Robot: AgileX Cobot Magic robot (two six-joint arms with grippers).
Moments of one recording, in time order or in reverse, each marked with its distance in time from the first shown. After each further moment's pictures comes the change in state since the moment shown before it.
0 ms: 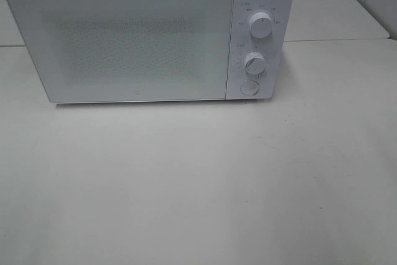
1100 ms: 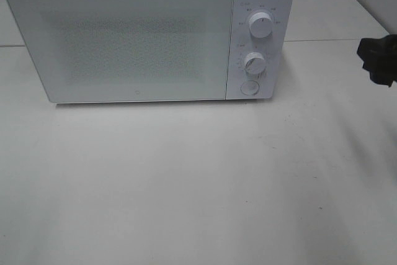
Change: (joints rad) left arm 0.000 0.000 0.000 0.000 0.000 0.000; right arm 0.007 0.719 0.193 0.089 -0.960 -0.002
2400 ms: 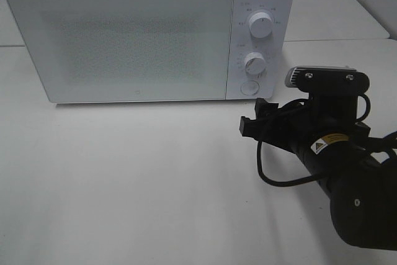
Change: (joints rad) left arm 0.000 0.000 0.000 0.000 0.000 0.000; right arm 0.722 0.628 -0.087 0.772 -0.581 -0.176
